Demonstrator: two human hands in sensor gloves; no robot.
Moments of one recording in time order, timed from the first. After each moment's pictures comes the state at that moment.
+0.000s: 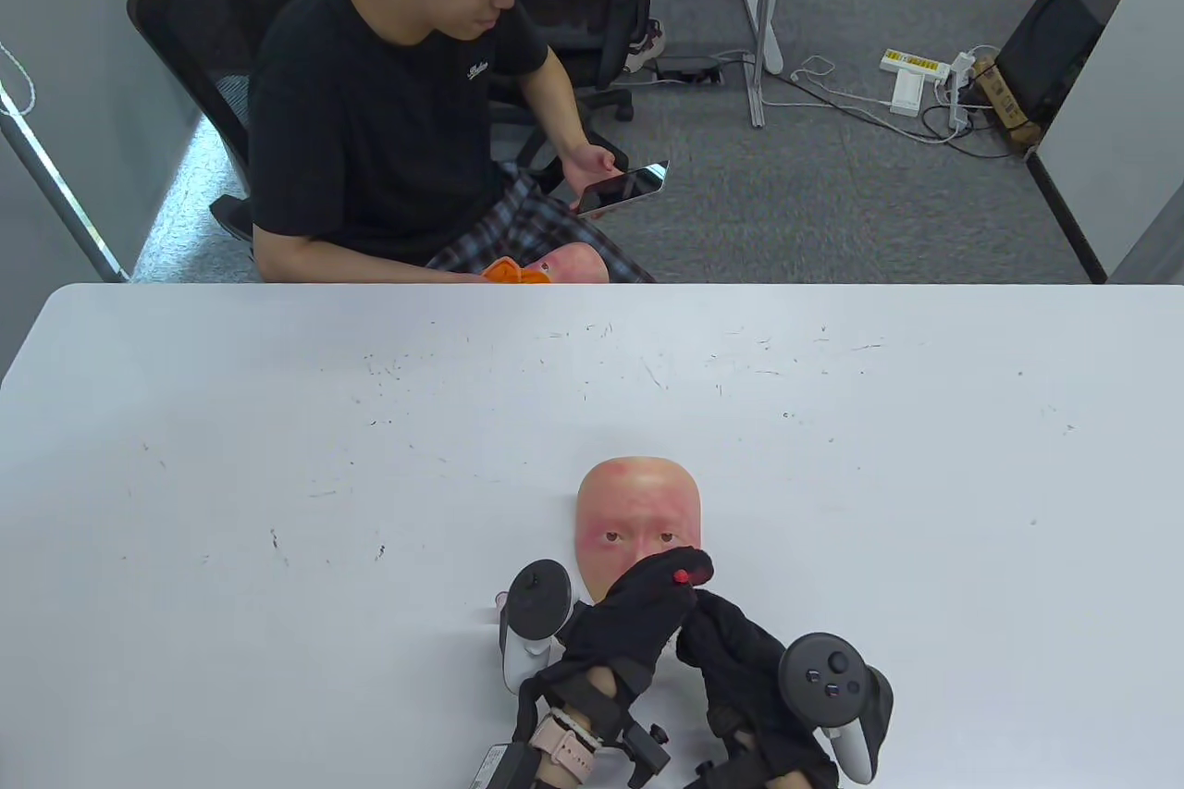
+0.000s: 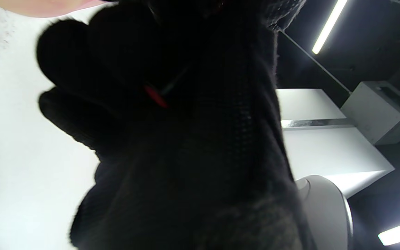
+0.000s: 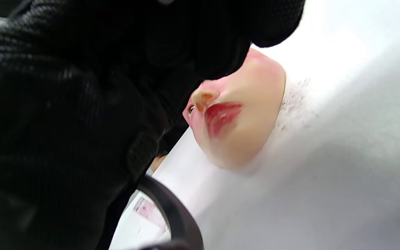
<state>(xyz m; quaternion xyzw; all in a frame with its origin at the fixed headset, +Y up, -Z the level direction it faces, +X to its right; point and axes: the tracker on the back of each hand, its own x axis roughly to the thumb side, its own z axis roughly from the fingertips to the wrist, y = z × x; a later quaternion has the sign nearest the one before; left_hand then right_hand) -0.040 -0.775 -0.285 -0.14 -0.23 0.70 0.66 0.143 -0.756 -0.227 0.07 0.01 0.87 0.49</state>
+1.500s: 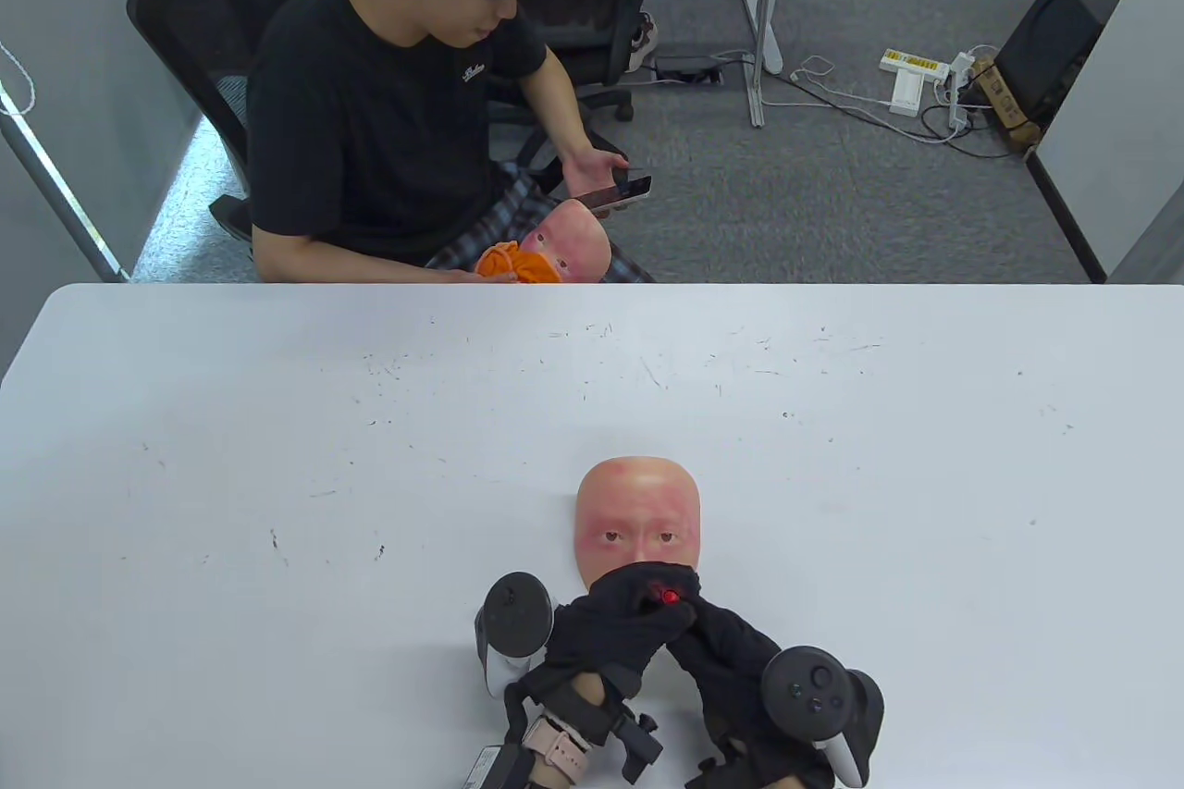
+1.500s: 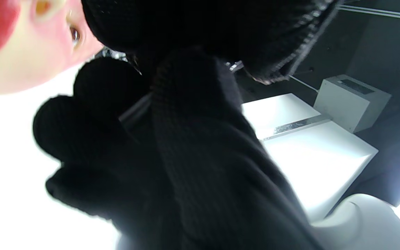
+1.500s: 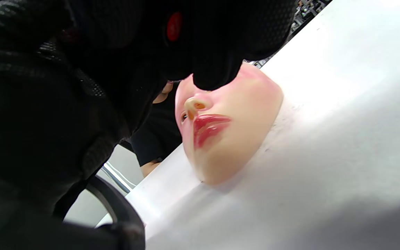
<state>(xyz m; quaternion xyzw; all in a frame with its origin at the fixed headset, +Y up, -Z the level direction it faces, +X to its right) -0.062 -0.761 -0.282 -0.01 -0.24 0.64 0.73 0.139 -0.756 -0.221 0.08 -0.05 0.90 0.42</state>
